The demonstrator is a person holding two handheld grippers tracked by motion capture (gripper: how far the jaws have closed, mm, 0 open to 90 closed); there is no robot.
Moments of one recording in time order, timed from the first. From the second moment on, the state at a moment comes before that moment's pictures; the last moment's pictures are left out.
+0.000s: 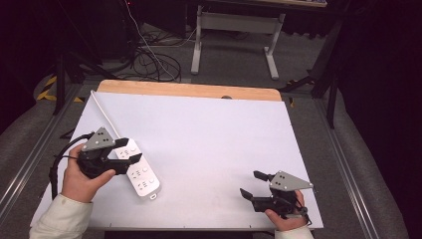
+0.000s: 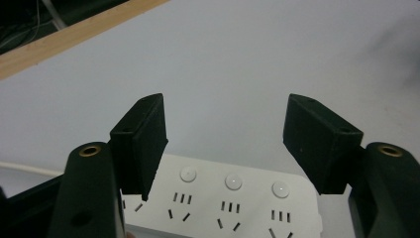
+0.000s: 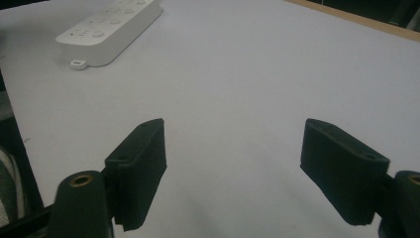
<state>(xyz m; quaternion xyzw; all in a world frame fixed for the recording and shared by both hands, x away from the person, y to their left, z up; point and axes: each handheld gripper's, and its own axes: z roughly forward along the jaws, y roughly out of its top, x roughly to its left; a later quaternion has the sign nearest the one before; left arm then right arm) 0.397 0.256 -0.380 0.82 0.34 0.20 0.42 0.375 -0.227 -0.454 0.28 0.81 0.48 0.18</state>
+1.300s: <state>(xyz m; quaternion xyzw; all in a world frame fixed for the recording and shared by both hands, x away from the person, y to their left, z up) 0.345 0.311 -0.444 0.78 0.31 0.23 0.48 0.375 -0.226 -0.454 0.28 0.81 0.48 0.18</state>
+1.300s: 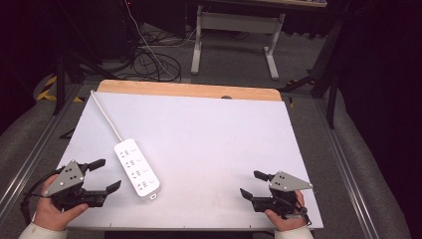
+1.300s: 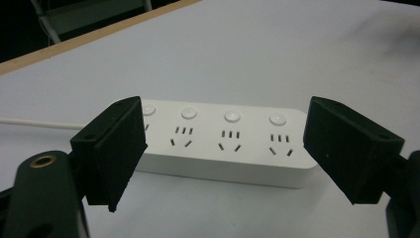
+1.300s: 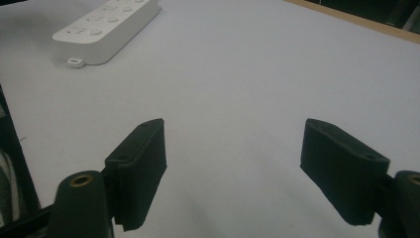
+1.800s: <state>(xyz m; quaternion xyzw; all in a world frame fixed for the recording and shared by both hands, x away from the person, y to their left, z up) 0.347 0.321 -0.470 0.78 0.34 0.21 0.49 0.375 -0.226 -0.455 0.28 0.81 0.48 0.18</state>
